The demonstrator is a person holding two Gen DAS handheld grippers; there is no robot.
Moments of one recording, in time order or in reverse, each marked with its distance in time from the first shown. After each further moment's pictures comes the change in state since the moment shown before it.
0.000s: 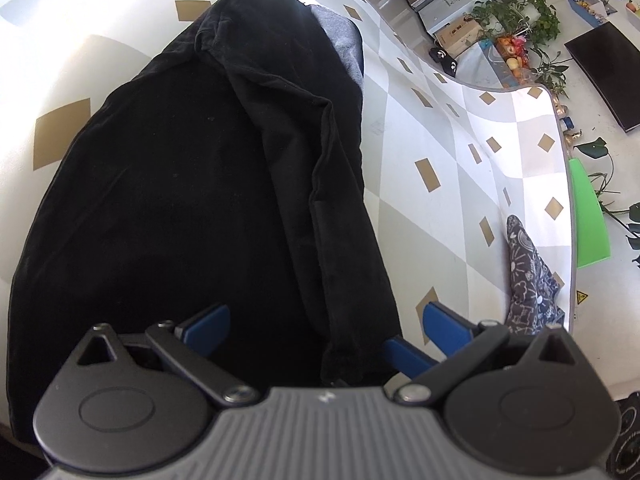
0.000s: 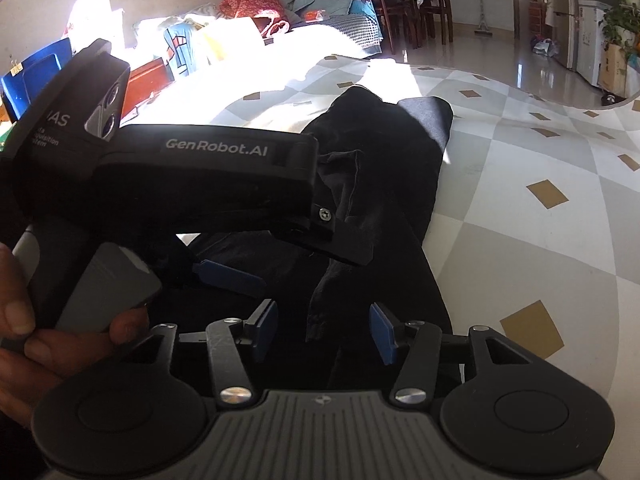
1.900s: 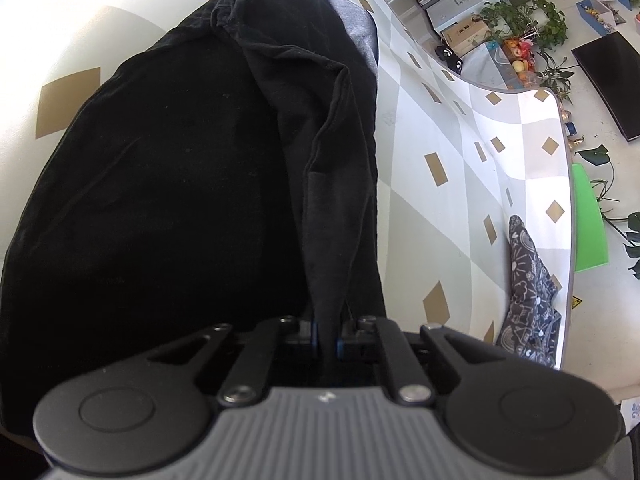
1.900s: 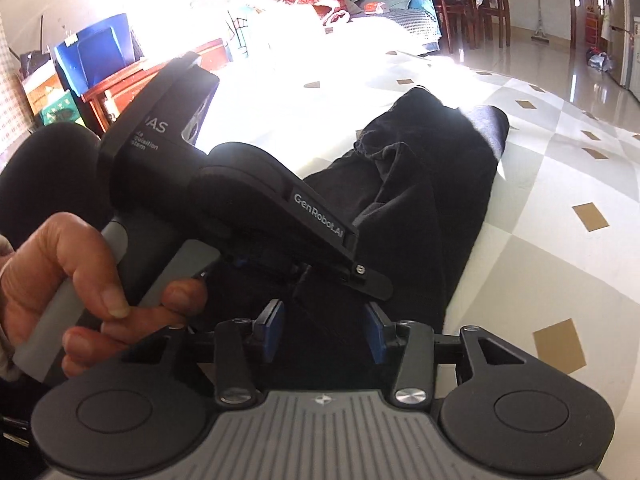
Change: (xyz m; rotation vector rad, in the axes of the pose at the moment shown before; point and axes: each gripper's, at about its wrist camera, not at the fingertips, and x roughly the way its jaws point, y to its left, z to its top) left arm 0.021 0.009 0.000 -0.052 0.025 -0.032; right arm -0.015 0.011 0.002 -0.081 0.038 0.109
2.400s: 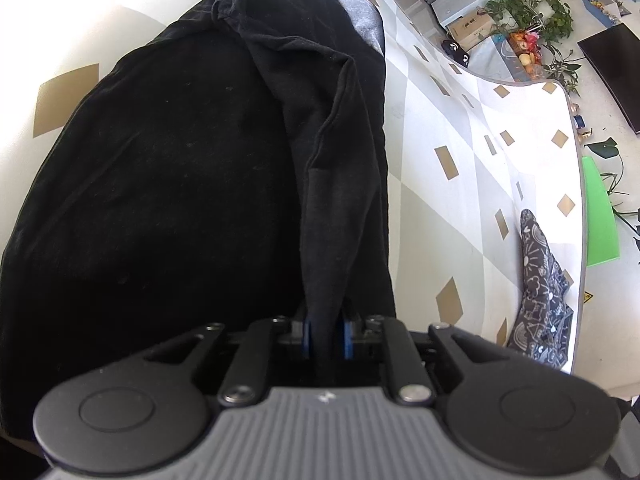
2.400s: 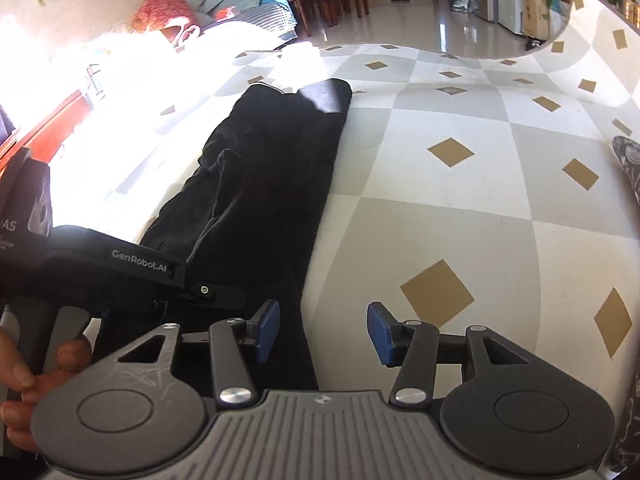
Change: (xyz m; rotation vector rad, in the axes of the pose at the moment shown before) left arm 0.007 0.002 -0.002 0.018 0.008 0.031; right arm -0.013 -0.067 -0.003 0.371 0.006 -0.242
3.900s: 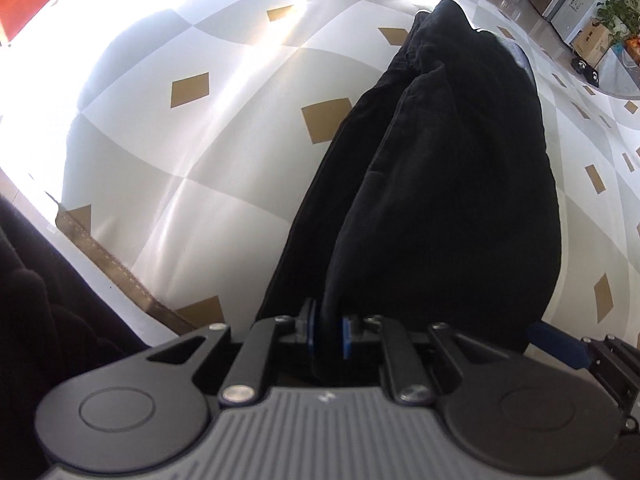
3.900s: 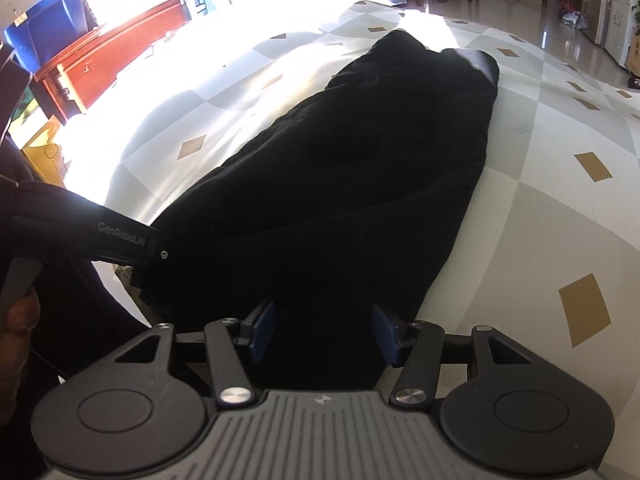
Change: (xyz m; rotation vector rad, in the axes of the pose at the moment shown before) left arm -0.091 0.040 -0.045 -0.041 -0.098 0.524; right arm 0.041 0.094 -0.026 -0.324 0.130 0.173
